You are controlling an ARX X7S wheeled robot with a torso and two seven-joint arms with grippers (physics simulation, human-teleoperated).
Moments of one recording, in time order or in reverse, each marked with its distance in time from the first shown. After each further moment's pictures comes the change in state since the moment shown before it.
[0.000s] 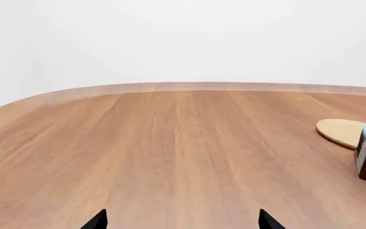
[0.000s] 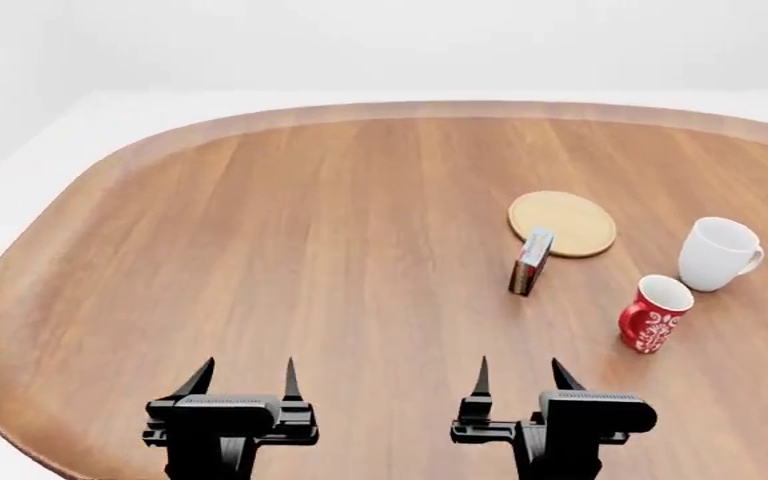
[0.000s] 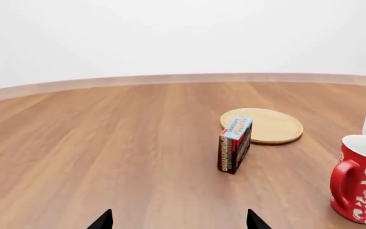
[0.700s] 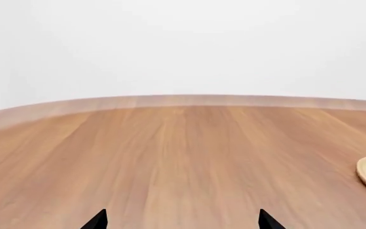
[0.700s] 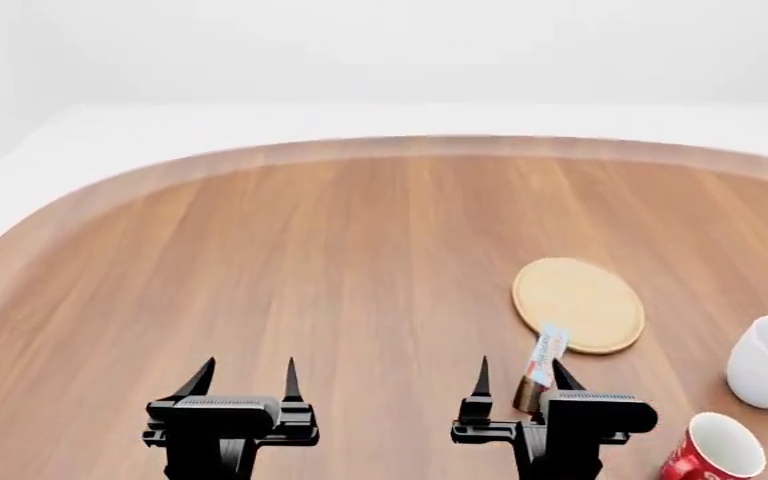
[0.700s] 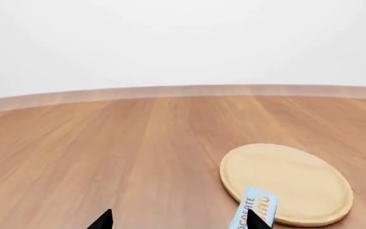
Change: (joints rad) left arm 0.001 -0.020 0.024 0.000 -0.026 0.016 -0.016; right arm 0.003 0.021 -0.024 0.002 0.022 -0.008 0.023
